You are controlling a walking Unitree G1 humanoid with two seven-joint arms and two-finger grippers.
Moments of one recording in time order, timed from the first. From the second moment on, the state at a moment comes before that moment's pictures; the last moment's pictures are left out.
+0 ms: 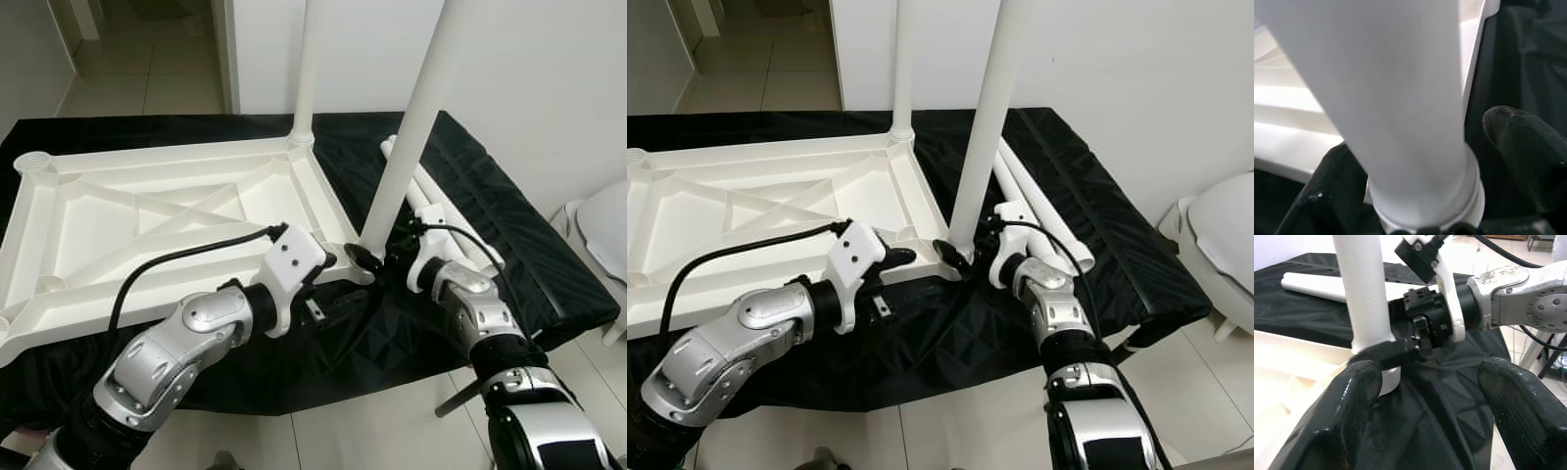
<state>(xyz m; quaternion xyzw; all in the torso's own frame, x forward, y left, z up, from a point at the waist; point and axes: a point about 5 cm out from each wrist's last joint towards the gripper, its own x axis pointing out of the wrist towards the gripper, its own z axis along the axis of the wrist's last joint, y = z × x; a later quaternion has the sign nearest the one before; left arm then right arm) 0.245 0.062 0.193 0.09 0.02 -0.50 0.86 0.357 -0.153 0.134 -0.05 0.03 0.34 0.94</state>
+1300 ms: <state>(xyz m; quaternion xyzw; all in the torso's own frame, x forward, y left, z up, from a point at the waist) 0.245 0.061 0.195 0.08 0.02 -0.50 0.86 0.371 -0.148 0.144 -0.05 0.02 0.35 0.94</state>
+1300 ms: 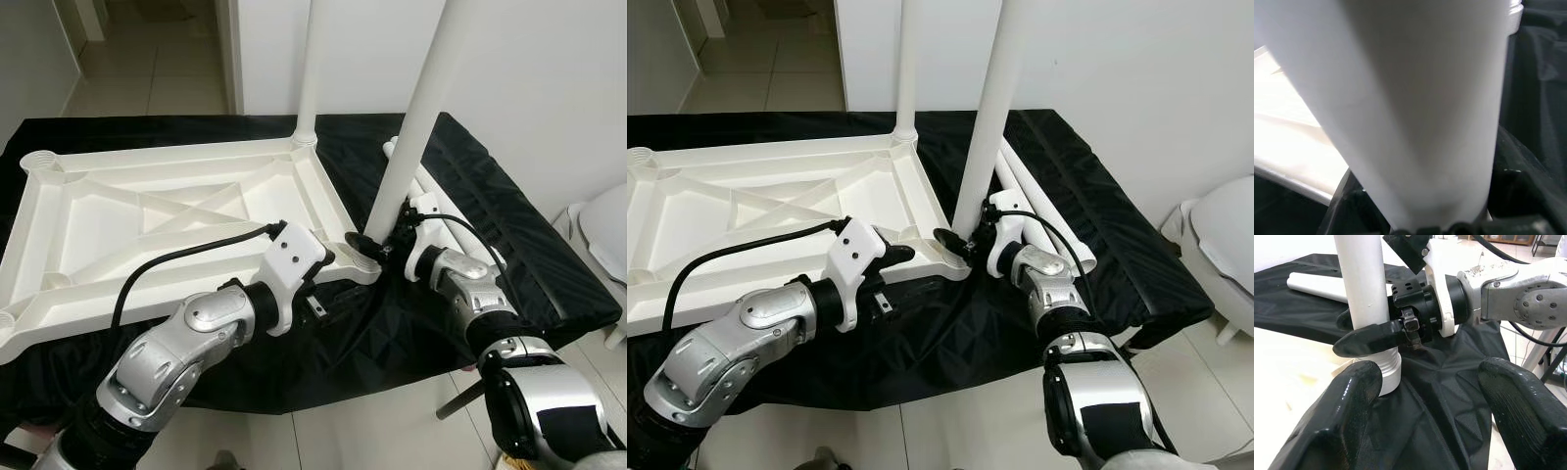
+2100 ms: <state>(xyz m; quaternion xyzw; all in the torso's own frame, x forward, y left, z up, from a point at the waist) 0.246 0.057 0.197 0.07 0.02 -0.50 0.86 0.338 -0.095 0.150 0.07 0.01 0.03 1.00</state>
